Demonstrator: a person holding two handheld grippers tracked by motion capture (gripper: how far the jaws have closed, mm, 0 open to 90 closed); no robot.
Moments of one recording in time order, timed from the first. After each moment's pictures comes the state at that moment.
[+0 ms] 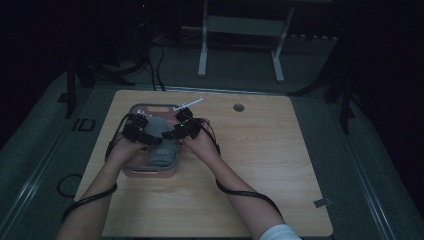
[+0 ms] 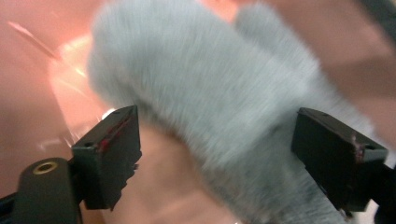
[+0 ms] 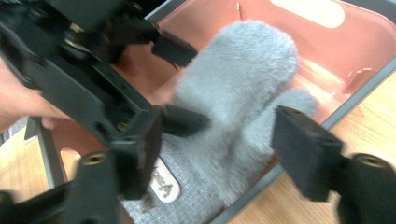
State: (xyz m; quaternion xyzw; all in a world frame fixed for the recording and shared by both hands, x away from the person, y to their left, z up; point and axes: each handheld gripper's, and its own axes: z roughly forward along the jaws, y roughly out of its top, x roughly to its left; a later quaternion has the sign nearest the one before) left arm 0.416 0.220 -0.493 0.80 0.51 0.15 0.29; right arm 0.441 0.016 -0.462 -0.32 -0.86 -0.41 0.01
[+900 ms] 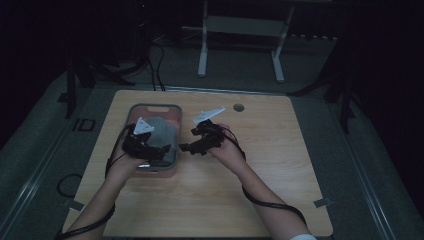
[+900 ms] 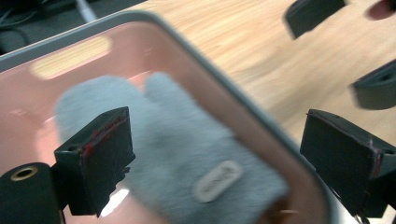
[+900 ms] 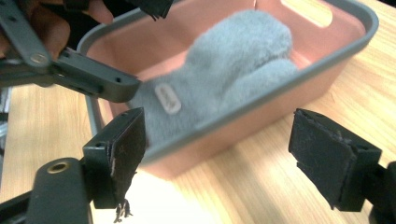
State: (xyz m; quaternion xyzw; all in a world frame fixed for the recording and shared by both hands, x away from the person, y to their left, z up) left arm 0.337 0.180 -0.459 0.80 0.41 0.21 0.39; right arm 0.405 -0.051 -0.456 -0.22 -0.88 -0.43 -0.03
